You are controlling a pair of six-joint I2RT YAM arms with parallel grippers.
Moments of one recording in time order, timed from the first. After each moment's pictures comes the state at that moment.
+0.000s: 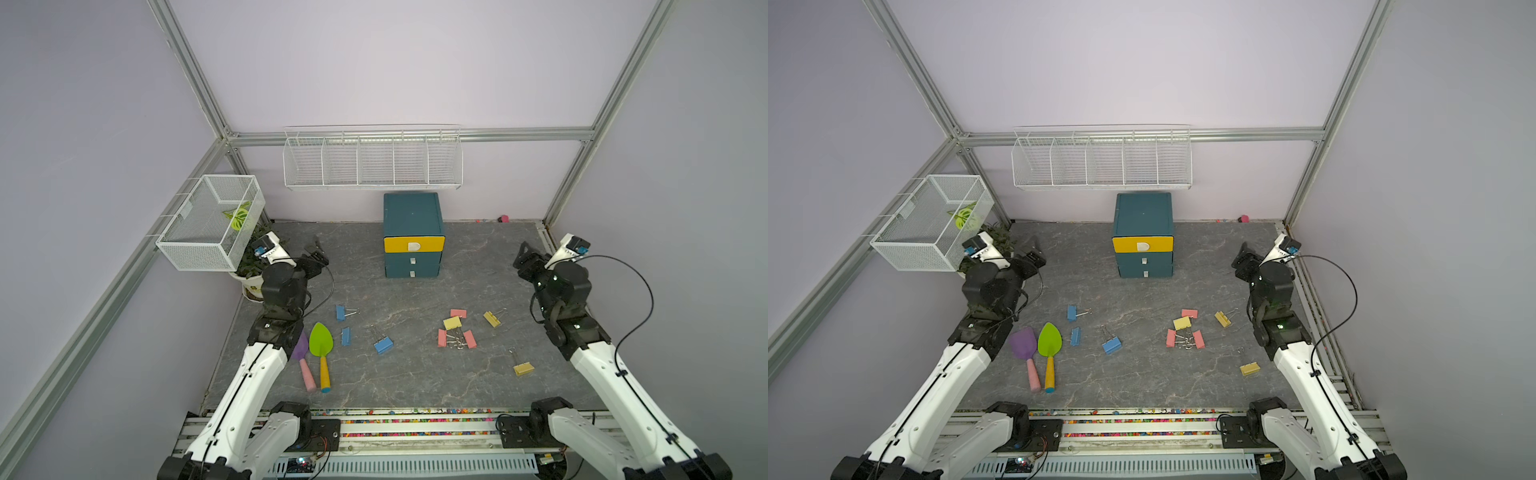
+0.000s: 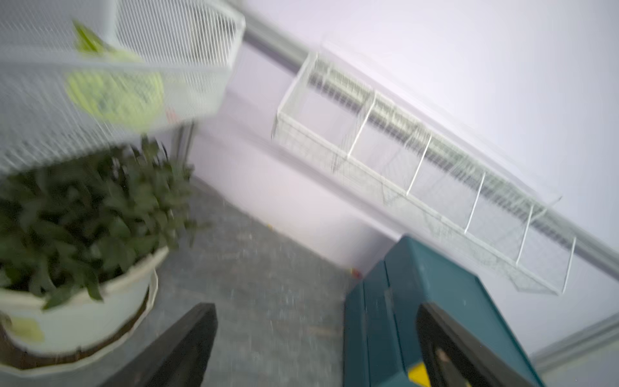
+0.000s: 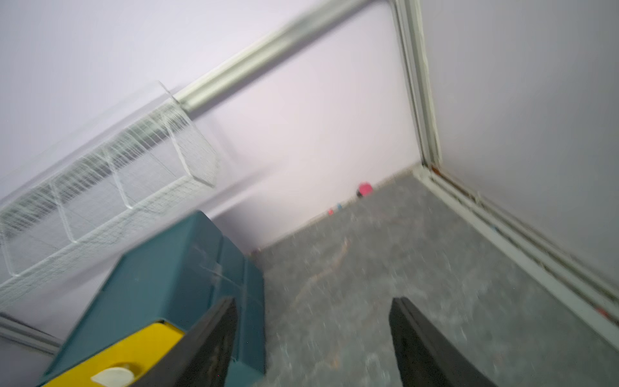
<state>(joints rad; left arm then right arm) -0.22 1.00 0.82 0.01 -0.20 -0.54 0.20 0.96 0.79 -0.11 0.30 0.53</state>
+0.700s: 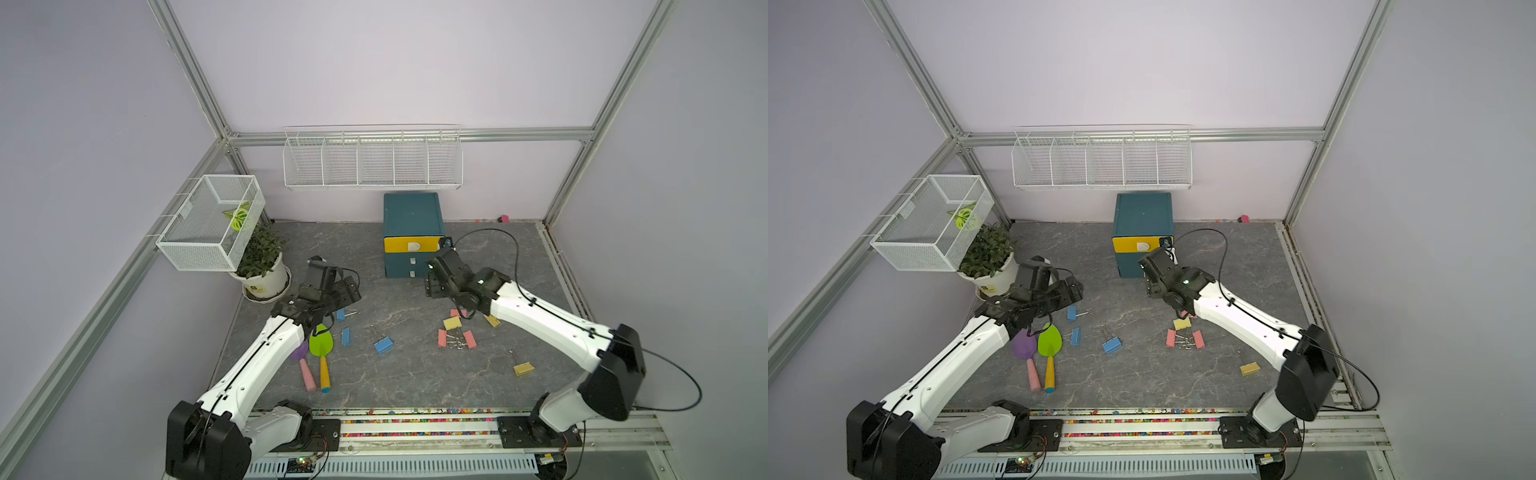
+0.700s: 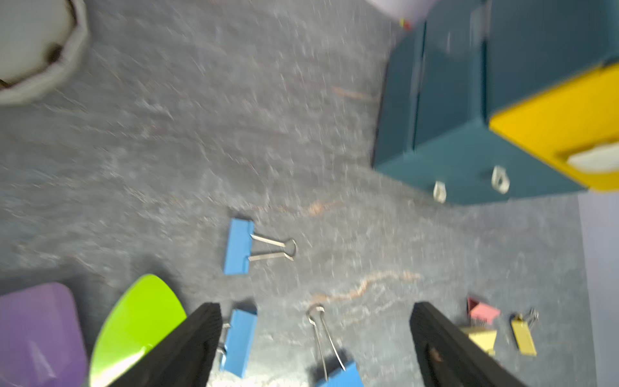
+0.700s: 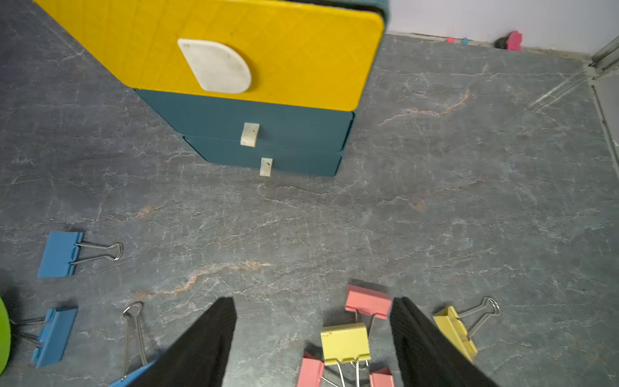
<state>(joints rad) -0.42 1.17 0.91 -0.57 -0.05 -0.67 0.79 1.61 1.42 -0.74 0.45 0.49</state>
